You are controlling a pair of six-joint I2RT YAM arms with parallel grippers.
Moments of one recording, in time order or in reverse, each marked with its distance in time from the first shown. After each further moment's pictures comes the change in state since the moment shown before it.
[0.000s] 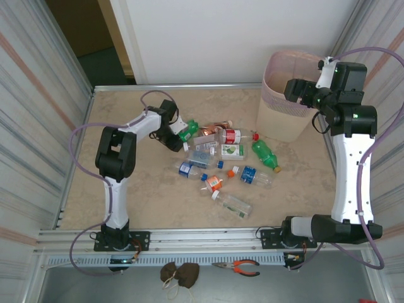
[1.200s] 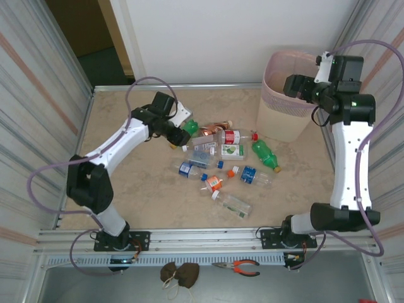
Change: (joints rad) left arm -0.100 -0.428 -0.148 0.075 0.031 -0.092; right arm -0.003 0.084 0.088 -0.055 0.004 0.000
